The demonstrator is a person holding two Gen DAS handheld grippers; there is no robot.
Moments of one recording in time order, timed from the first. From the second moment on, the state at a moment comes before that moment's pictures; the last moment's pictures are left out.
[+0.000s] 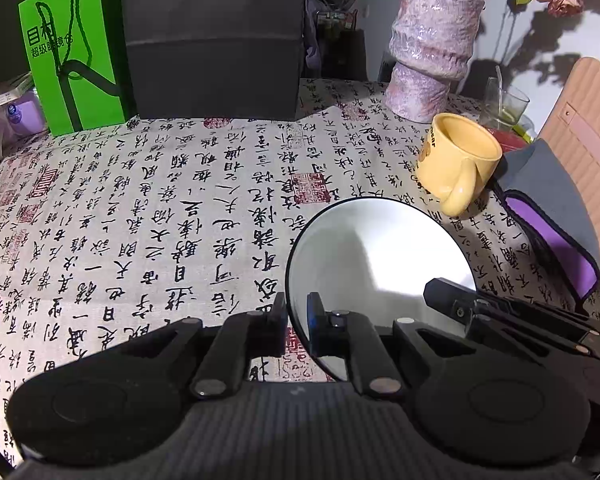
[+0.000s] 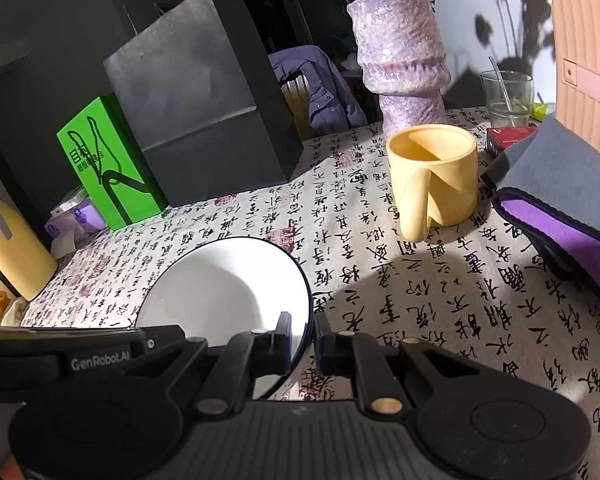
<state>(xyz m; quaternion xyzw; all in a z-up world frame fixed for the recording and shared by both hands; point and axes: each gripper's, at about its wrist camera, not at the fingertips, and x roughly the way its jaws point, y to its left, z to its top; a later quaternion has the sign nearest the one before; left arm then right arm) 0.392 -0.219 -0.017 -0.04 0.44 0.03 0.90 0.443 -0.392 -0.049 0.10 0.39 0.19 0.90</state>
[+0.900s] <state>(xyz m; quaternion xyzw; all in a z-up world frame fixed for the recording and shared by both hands) 0.345 -0.200 0.019 -0.06 0.40 0.03 0.91 0.400 -0.374 -0.006 0.08 0.36 0.20 0.91</state>
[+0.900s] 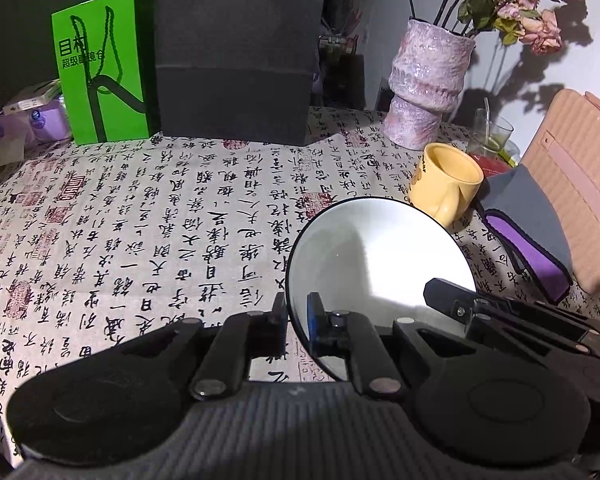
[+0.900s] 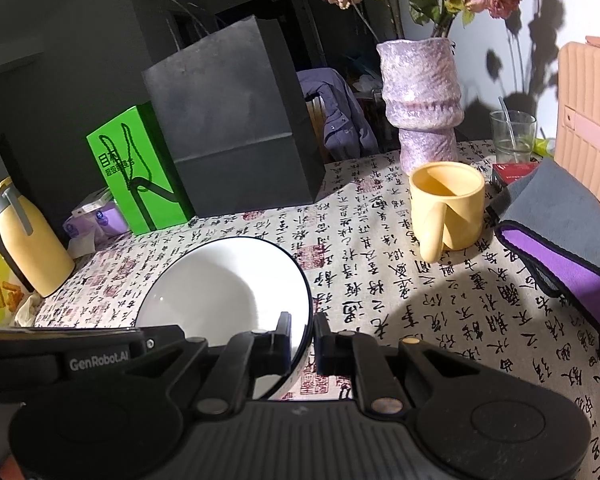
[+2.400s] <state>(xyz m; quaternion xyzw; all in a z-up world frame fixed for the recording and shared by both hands) 0.248 -0.110 0.040 -0.12 0.36 0.06 0.92 0.314 -0.291 0.024 0.04 0.33 0.24 0.91</state>
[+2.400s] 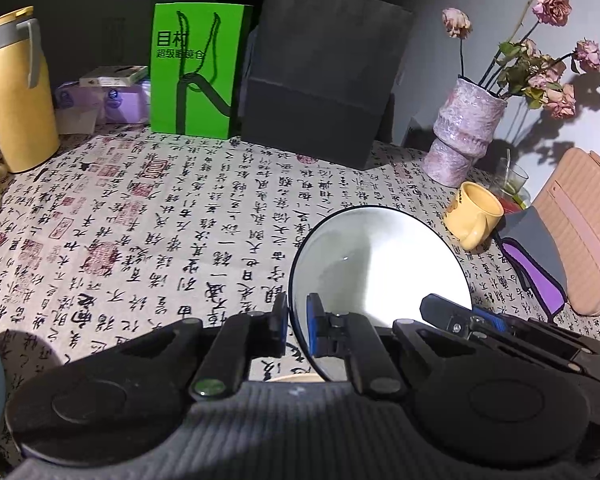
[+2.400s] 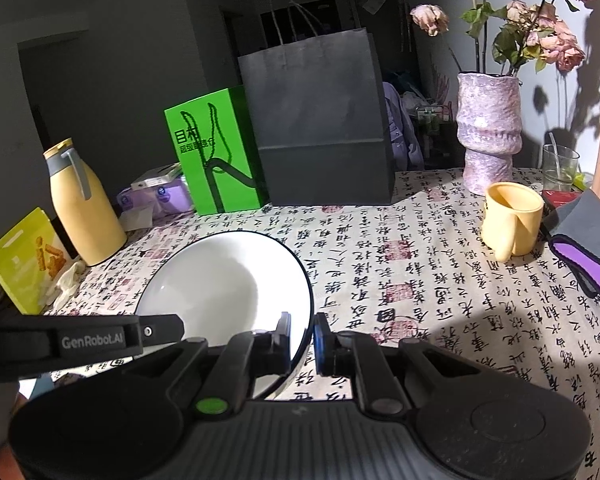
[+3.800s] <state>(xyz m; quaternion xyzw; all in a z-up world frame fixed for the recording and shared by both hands) 0.180 -0.022 0.051 -0.16 0.33 0.10 0.92 0.261 -0.205 0.039 0.00 0.32 0.28 0.90</state>
